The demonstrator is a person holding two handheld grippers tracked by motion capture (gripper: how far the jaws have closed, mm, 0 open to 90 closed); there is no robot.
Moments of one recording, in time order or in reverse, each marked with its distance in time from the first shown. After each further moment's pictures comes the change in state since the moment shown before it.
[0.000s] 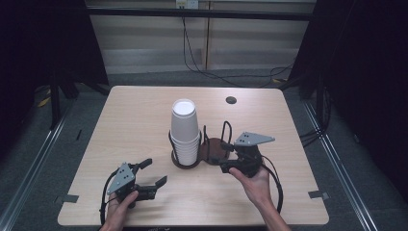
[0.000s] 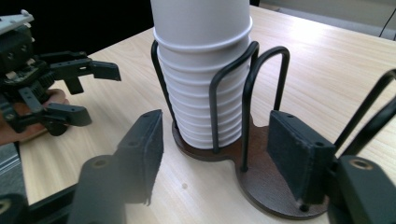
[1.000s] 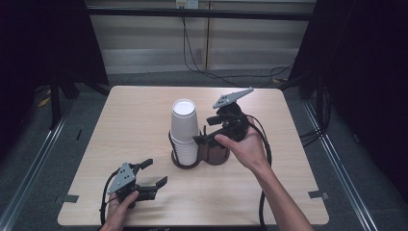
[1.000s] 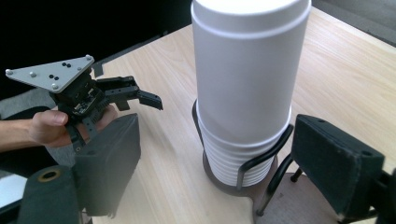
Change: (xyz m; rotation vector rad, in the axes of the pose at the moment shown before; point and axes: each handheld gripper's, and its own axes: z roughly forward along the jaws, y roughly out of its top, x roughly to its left) left arm 0.000 0.000 0.000 0.007 -0.007 0.010; right arm 0.002 0.113 0.014 0.191 0.175 -0.092
